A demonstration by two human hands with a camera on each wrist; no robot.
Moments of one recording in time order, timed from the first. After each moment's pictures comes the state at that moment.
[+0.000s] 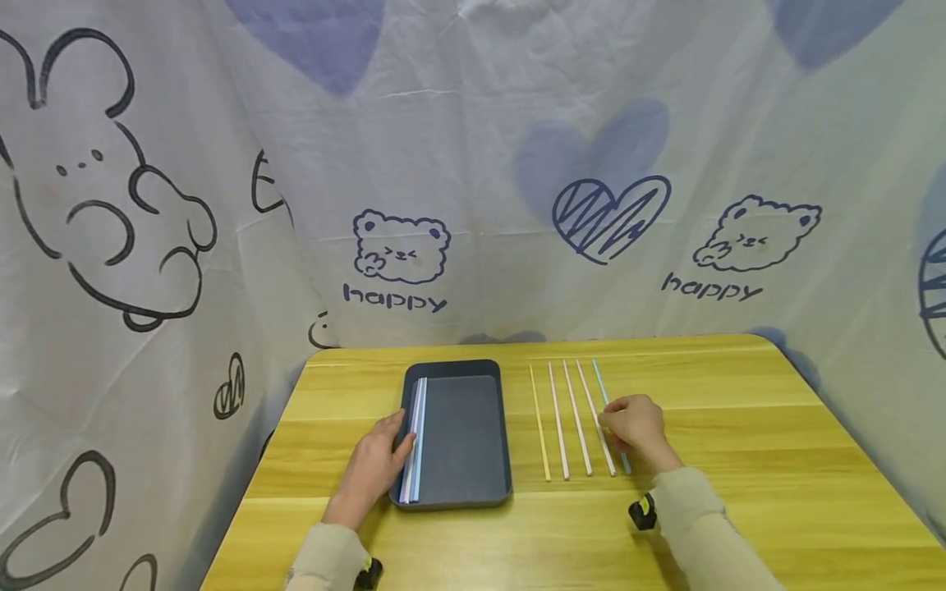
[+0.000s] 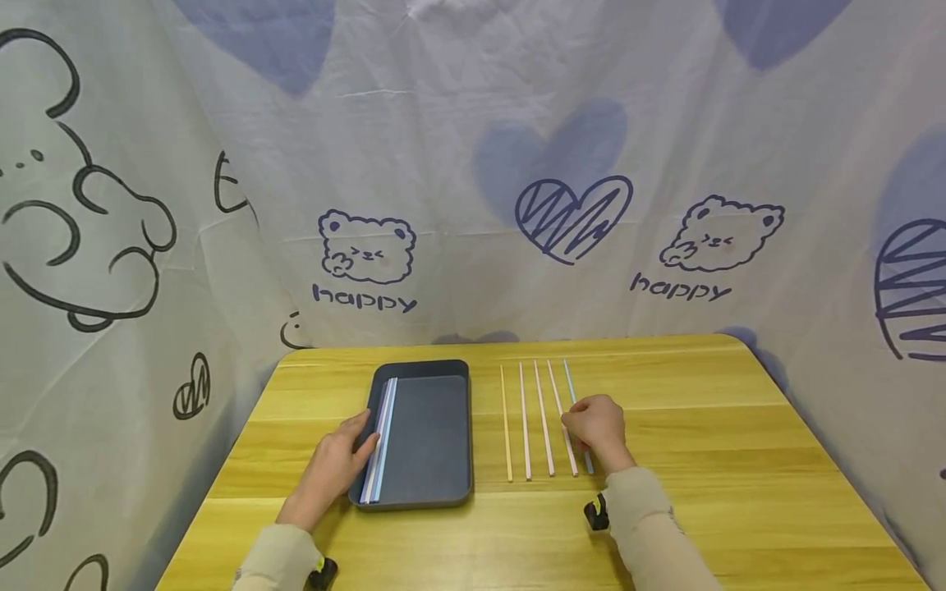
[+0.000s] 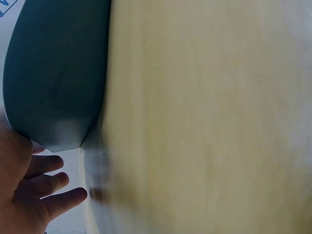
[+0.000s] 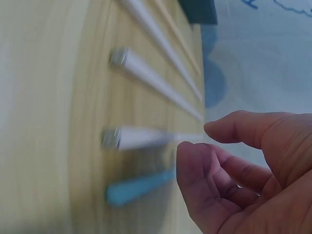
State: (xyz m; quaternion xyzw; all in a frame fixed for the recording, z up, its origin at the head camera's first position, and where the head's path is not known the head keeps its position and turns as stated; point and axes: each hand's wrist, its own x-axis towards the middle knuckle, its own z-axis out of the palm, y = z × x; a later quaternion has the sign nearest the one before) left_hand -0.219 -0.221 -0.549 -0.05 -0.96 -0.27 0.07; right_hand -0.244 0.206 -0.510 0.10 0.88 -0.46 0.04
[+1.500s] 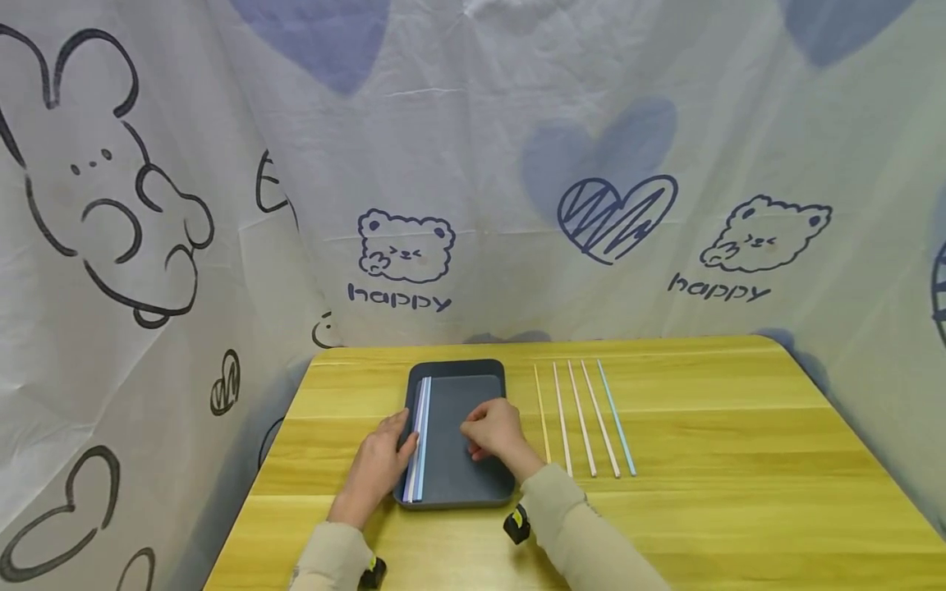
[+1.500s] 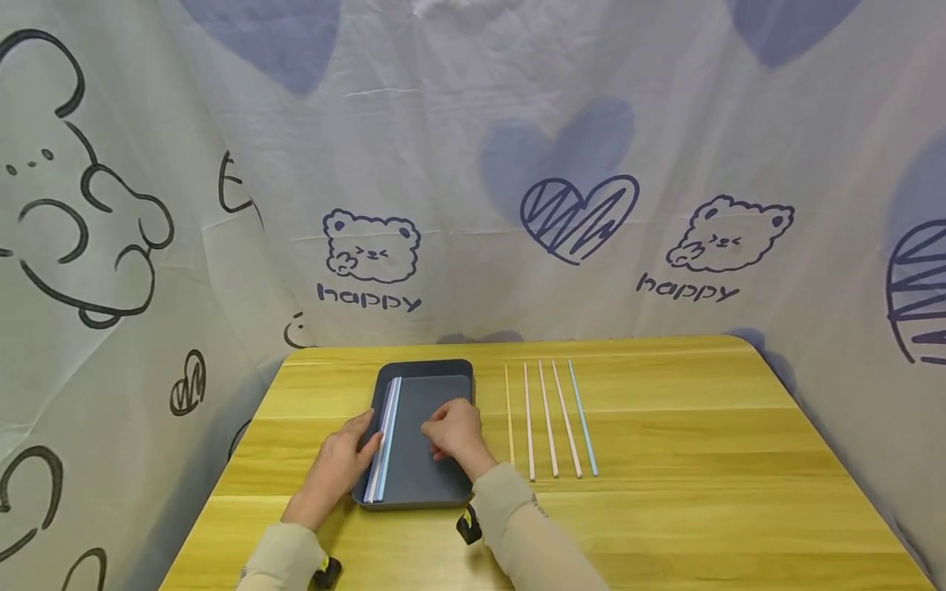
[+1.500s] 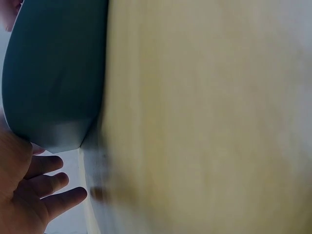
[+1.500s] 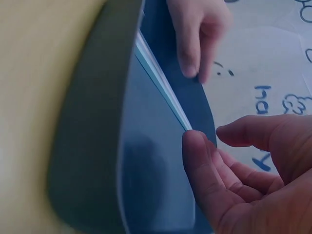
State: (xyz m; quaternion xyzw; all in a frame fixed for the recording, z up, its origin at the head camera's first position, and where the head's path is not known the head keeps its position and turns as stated) left_hand -0.217 -0.220 -0.548 -0.07 -0.96 -0.25 0.10; right_hand -0.240 -0.001 -0.497 0.02 0.83 -0.55 0.10
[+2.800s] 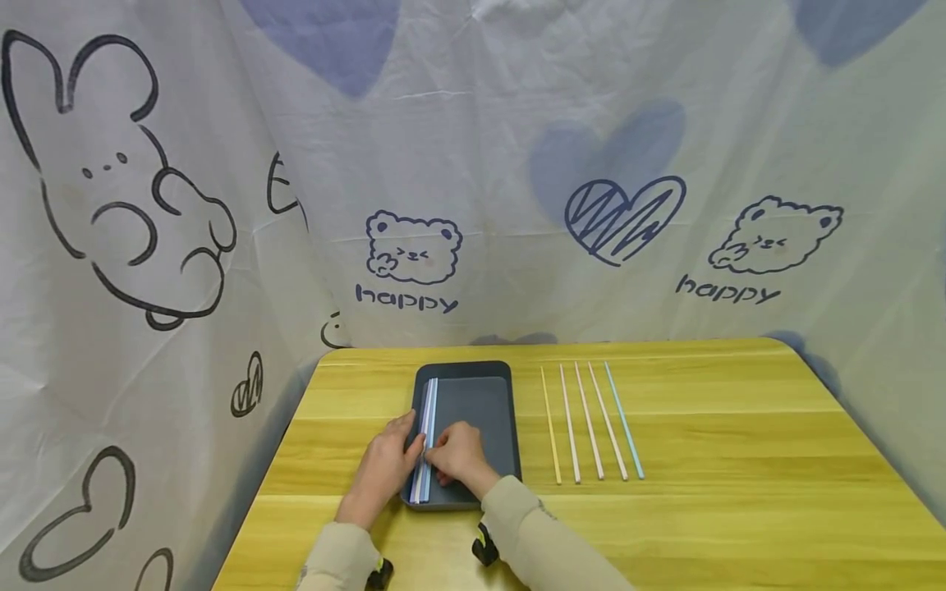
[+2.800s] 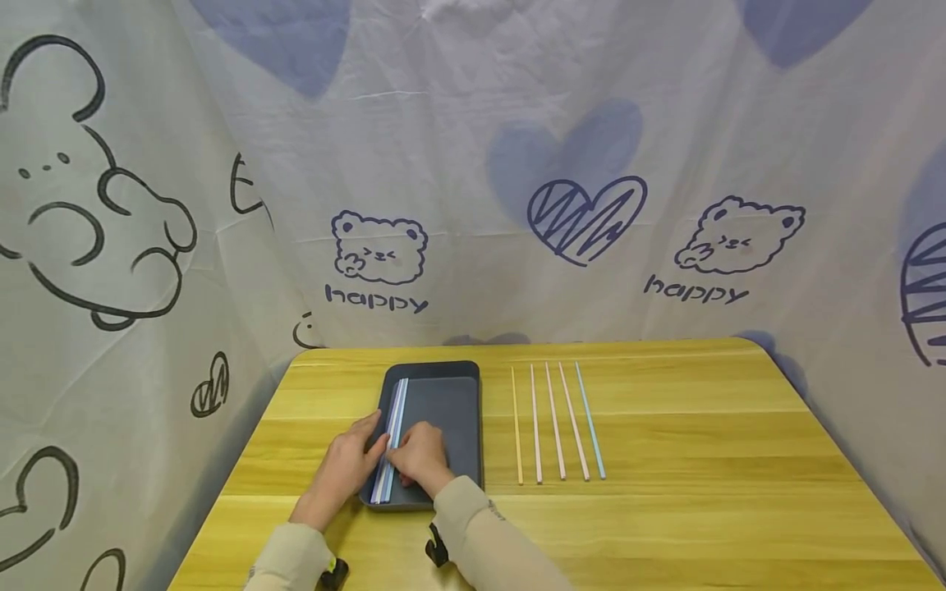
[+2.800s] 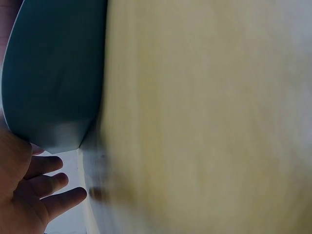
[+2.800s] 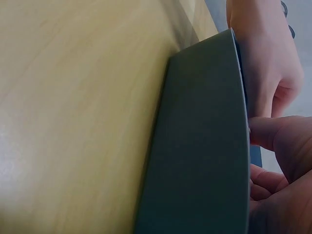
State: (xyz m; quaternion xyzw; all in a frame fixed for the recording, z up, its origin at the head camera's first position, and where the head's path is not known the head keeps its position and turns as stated) left_hand -0.211 -0.218 -0.545 -0.07 -0.96 -0.25 0.11; right_hand -0.224 -0.065 -0.529 -0.02 0.85 -0.52 0.10
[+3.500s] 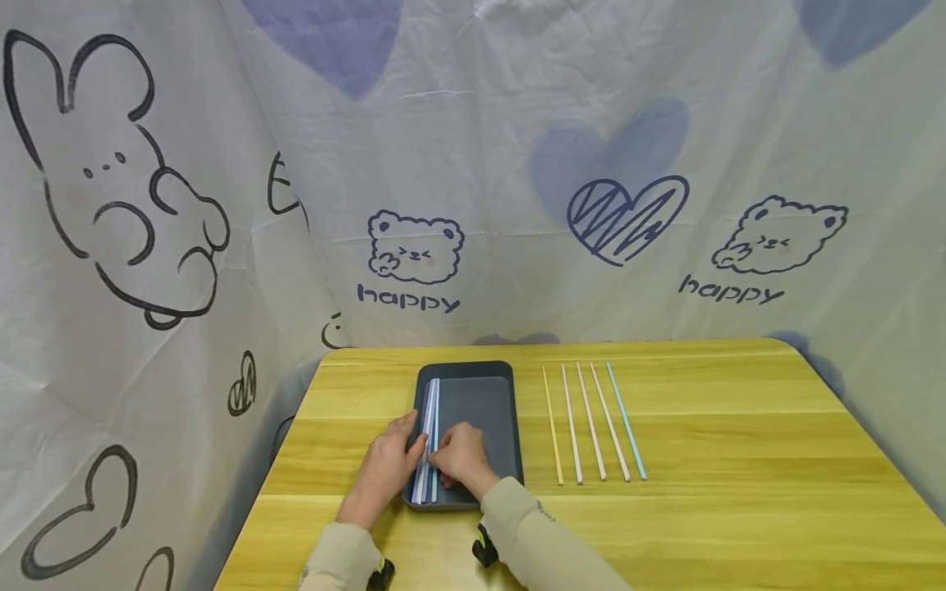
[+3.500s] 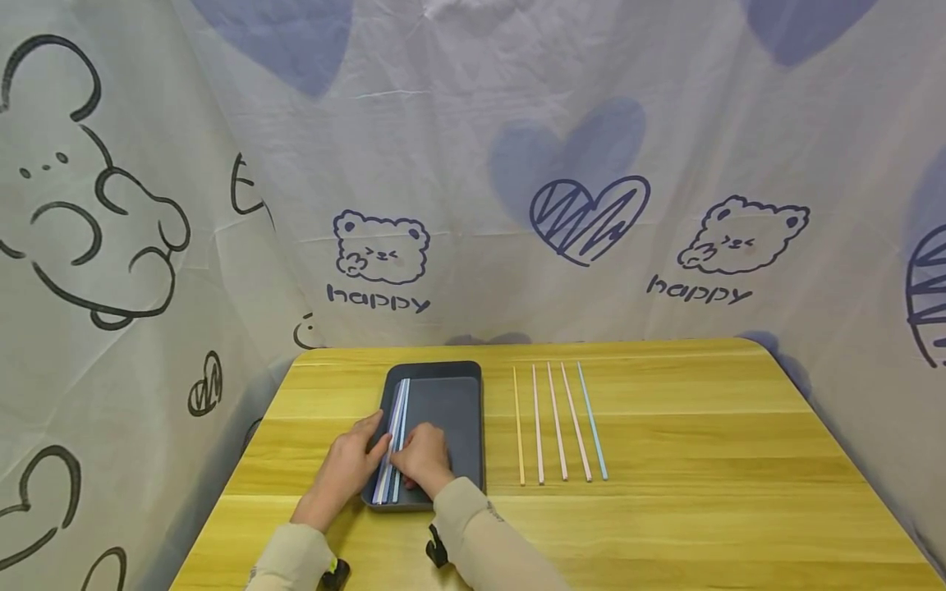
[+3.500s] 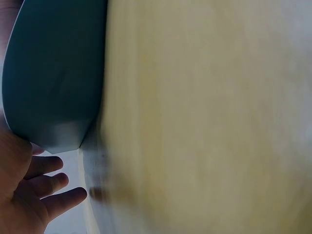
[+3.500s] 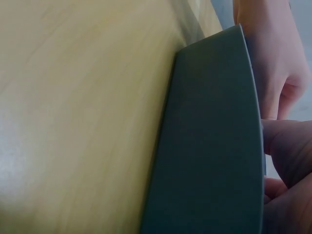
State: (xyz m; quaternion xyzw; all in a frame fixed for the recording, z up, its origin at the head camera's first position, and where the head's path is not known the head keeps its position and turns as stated) left_hand -0.212 -0.221 -0.547 -0.07 -0.96 -0.25 0.11; right_hand -0.223 -0.067 -0.532 0.00 0.86 -0.51 0.09
